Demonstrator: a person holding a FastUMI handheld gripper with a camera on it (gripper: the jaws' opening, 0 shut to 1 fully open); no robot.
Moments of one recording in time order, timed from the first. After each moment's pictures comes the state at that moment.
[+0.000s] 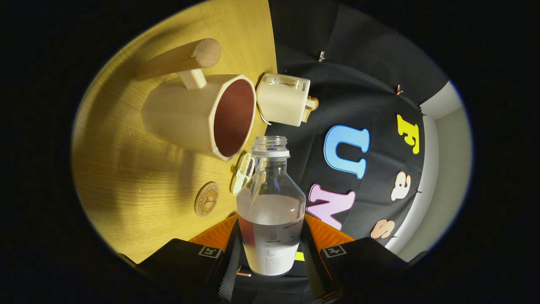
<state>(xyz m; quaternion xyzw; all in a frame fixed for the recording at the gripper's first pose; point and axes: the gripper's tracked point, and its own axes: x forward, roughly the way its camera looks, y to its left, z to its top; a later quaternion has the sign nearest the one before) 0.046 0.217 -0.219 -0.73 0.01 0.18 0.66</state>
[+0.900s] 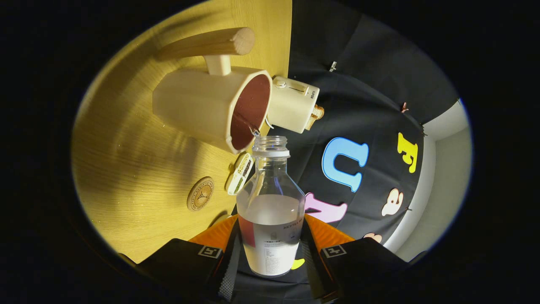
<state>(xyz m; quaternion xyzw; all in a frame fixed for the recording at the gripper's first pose) 0.050 0.217 -0.217 -0.77 -0.03 0.19 0.61</state>
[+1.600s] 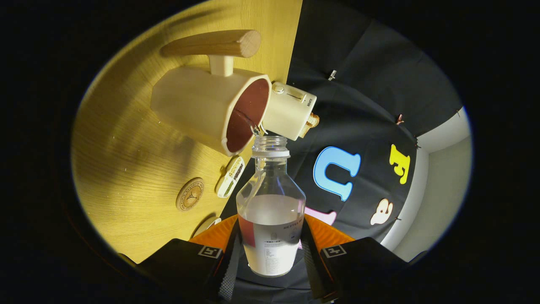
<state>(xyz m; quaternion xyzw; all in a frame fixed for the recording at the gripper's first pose) 0.054 0.228 -0.209 -0.78 -0.07 0.19 0.59</state>
